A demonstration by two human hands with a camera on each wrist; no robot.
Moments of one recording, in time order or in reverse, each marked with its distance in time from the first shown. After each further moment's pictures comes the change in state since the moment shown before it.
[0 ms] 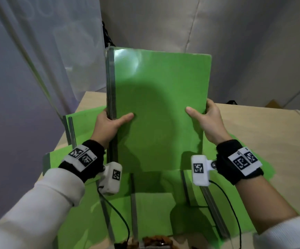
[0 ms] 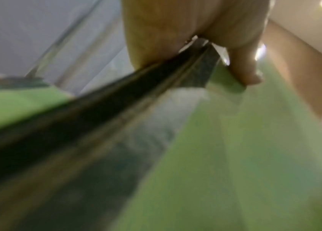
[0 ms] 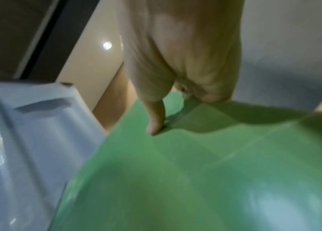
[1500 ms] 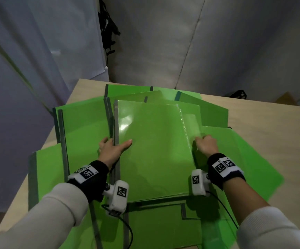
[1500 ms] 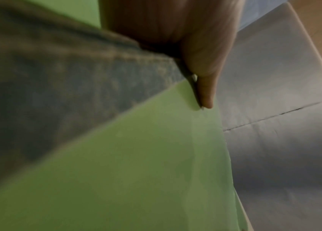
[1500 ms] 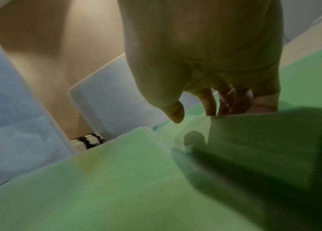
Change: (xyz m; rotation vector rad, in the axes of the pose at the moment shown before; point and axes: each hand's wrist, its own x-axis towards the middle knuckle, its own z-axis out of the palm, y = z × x) left_hand 0.006 -0.092 0.019 0.299 0.050 -0.451; right_hand 0.052 0.129 0.003 -0.599 -0.053 0.635
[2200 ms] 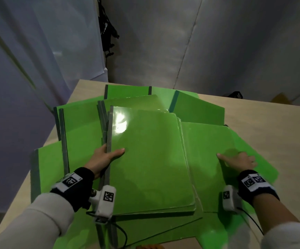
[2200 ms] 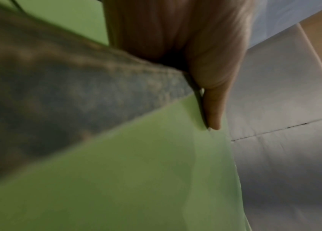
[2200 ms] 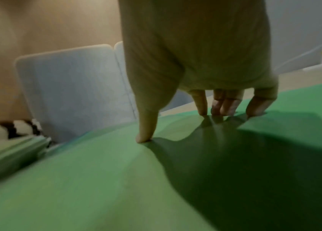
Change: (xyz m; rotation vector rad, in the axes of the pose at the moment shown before) left_hand -0.026 -0.014 -0.029 -0.173 -0.255 -0.054; right_hand -0.016 0.087 -0.060 -0.235 0.167 0.257
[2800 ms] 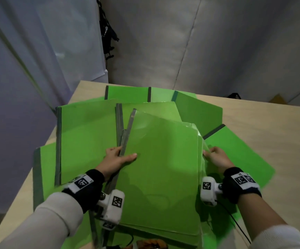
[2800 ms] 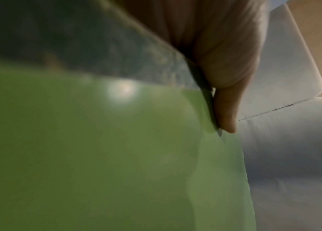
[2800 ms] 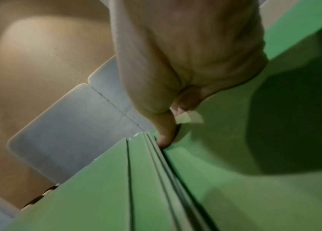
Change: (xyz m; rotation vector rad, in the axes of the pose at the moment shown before) left_hand -0.021 0.000 0.027 0.204 -0.073 0.028; right_hand -0.042 -0.025 0.021 0.521 -0.322 -0.277
